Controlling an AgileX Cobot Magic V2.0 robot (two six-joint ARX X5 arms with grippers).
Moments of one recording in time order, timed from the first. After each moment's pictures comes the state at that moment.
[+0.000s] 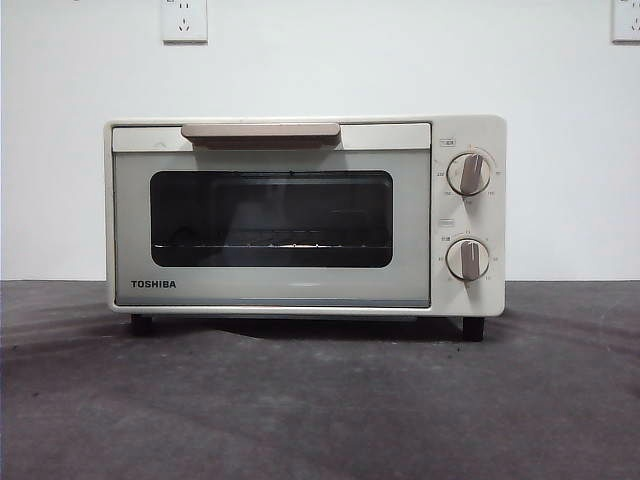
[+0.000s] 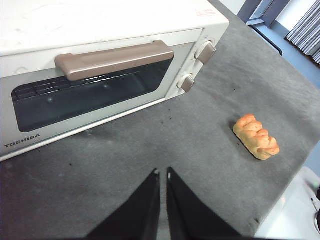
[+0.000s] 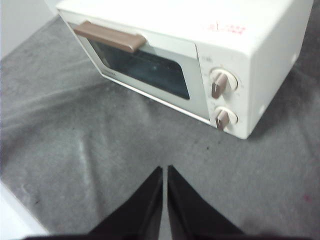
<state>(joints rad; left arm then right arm) -0.32 0.78 0.91 -0.66 0.50 -0.07 0.17 0.68 0.92 -0.82 -0.51 0.01</state>
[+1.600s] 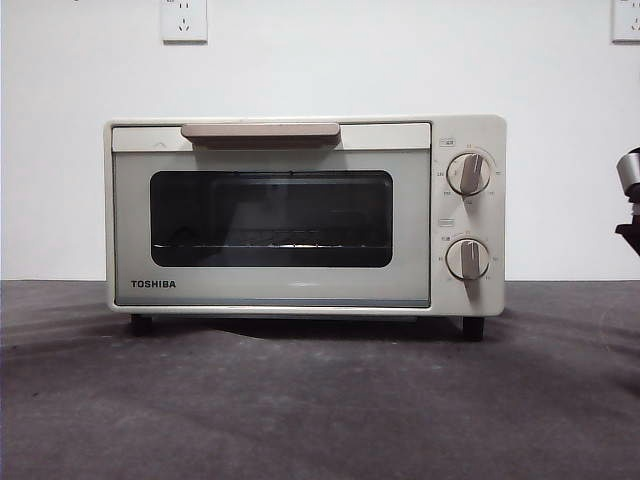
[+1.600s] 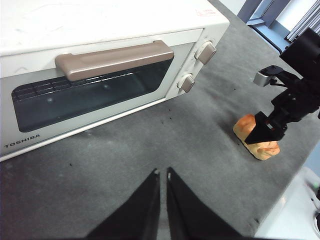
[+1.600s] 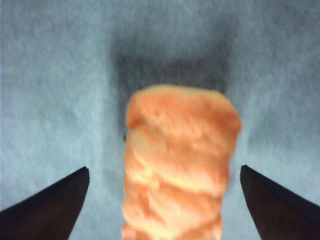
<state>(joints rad) -0.32 0.78 0.91 -0.66 0.50 -0.07 0.17 1.31 0.75 -0.88 -0.16 0.22</state>
